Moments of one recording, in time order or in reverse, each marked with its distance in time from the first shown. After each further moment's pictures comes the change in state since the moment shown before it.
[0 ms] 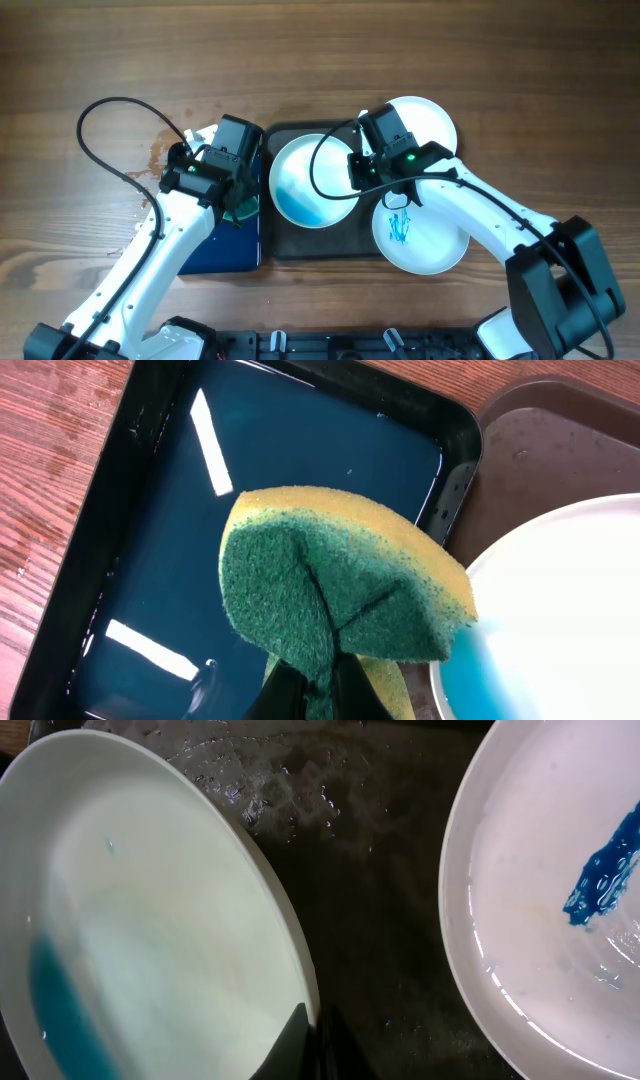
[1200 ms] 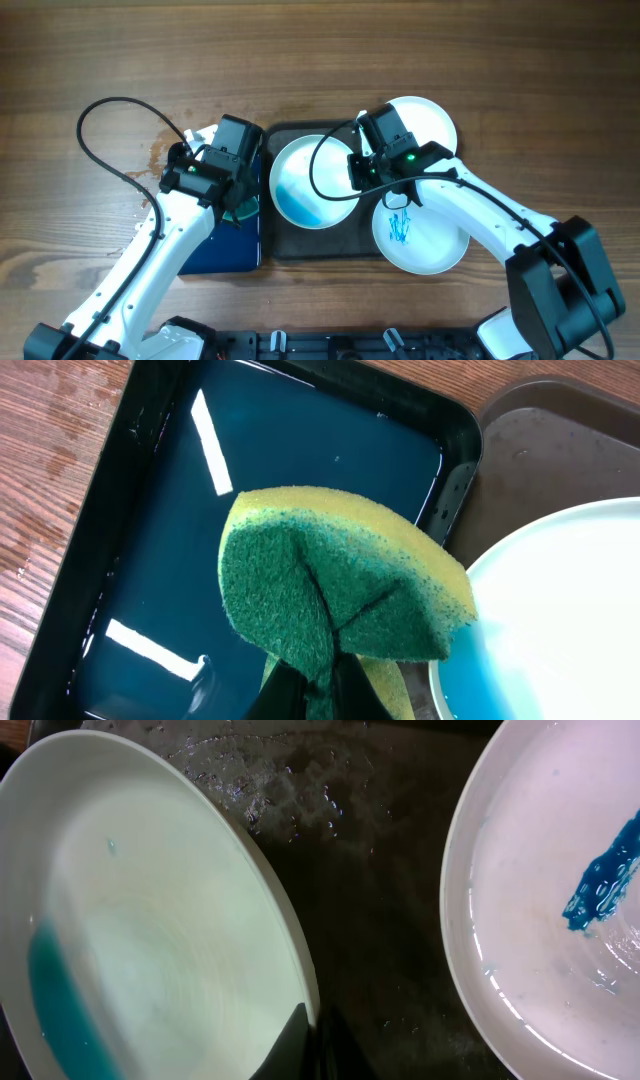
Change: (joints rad) left arm 0.000 0.000 0.000 0.000 0.000 0.000; right arm 0.000 0.000 0.000 0.000 0.000 -0.023
